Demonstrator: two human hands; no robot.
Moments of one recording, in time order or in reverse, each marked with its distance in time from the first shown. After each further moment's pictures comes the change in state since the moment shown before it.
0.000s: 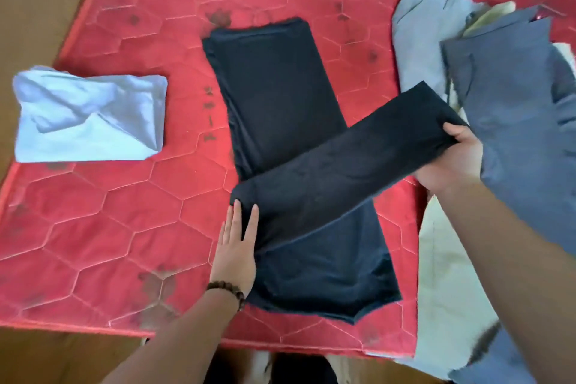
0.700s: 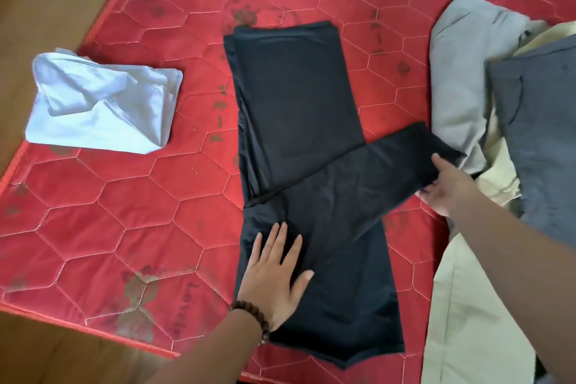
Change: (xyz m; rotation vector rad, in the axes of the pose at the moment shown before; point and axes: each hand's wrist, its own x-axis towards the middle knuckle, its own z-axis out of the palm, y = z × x) left_hand 0.008 0.066 0.019 0.043 -0.066 0.110; right_hand 0.111 0.020 -0.045 -0.454 0.303 0.188
